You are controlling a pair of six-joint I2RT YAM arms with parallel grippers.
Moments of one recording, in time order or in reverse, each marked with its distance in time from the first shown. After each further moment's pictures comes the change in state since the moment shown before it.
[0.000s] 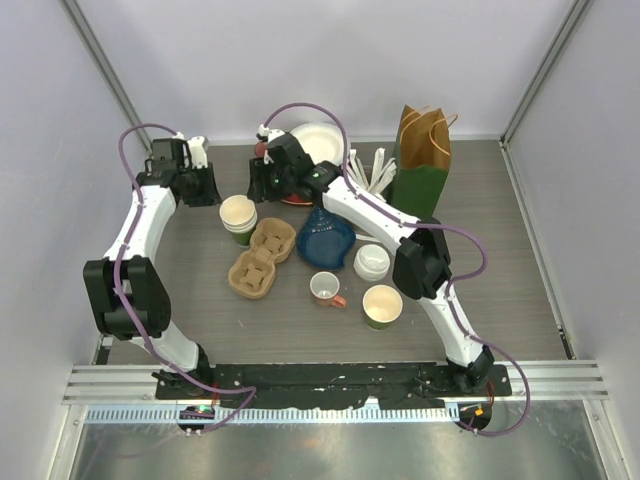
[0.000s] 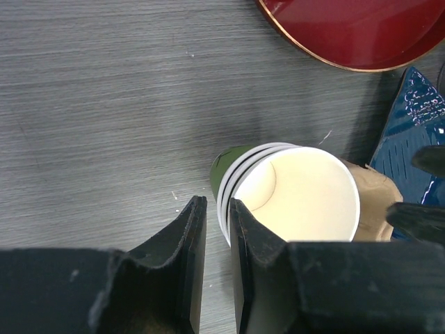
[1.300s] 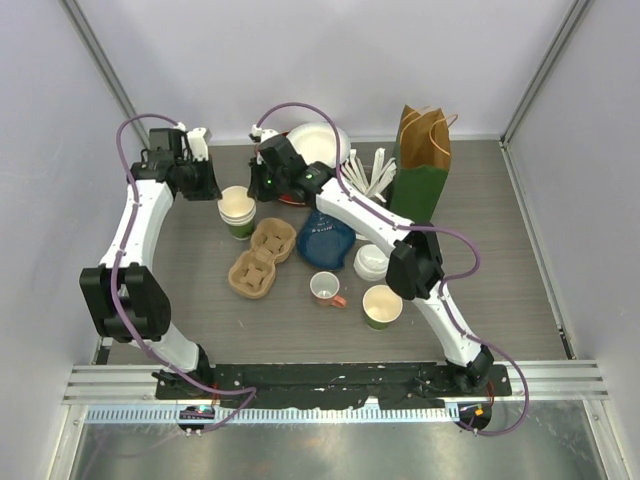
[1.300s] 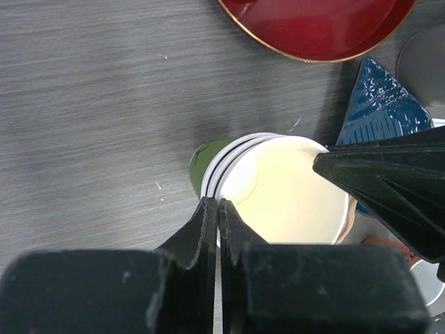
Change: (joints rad) left arm -0.019 -0.015 0.122 -0.142 0.044 0.016; right arm 0.029 0.076 0.123 -0.030 0.025 0.014
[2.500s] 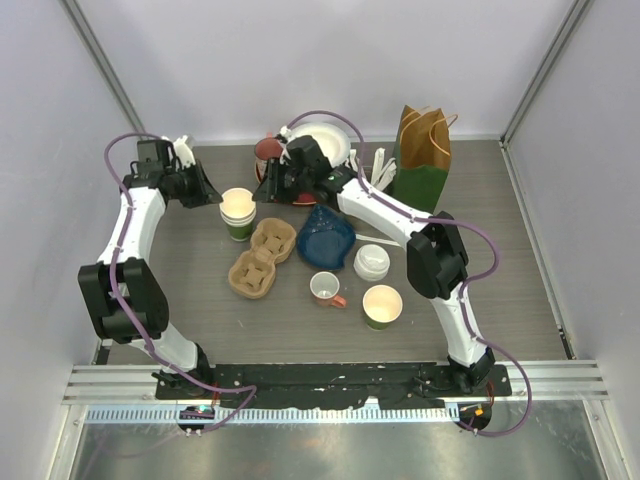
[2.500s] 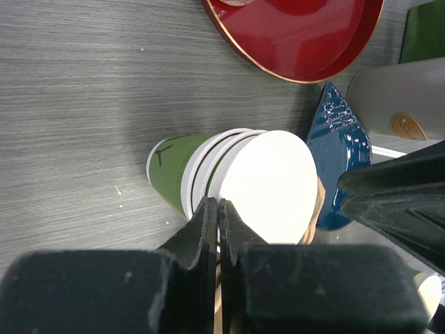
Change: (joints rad) left arm 0.096 0.000 -0.121 0.129 0.171 -0.185; right arm -0.095 -0.167 -0.353 0.233 -0.250 0.230
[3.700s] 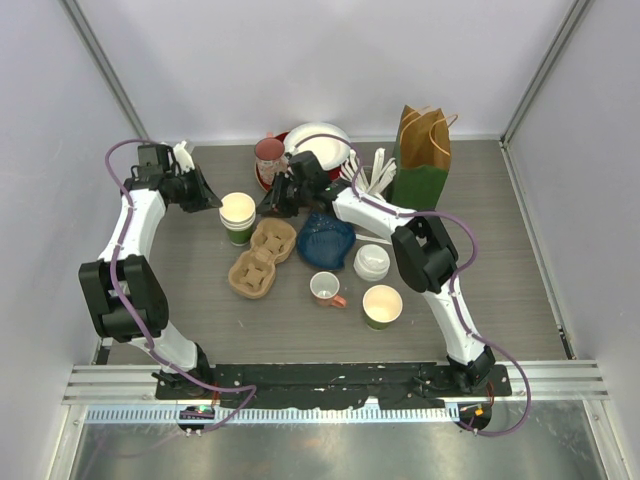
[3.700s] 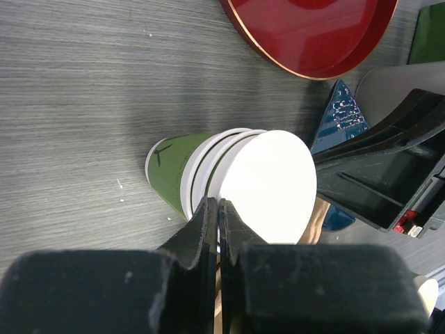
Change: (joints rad) left arm 0.018 0.011 -0.040 0.023 0.004 -0.023; right arm -0.019 0.105 -0.086 0.126 -0.082 0.227
